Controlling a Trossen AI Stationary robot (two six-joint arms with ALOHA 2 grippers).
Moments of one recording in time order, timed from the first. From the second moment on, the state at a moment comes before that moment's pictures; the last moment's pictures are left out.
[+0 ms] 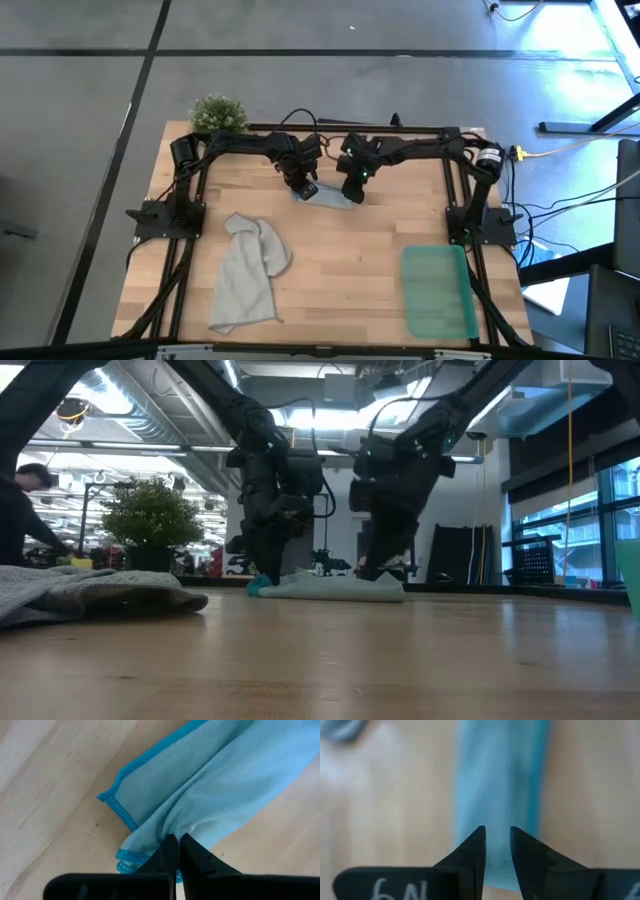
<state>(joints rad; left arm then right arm) 0.42 1.98 1.33 -0.77 0.26 -0.30 -0.41 1.85 1.15 -0.43 -0.42 -0.09</state>
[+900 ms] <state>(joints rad) 0.42 1.96 1.43 -0.84 0.17 -0.18 -0.33 1.94 1.14 -0.41 -0.32 -0.17</state>
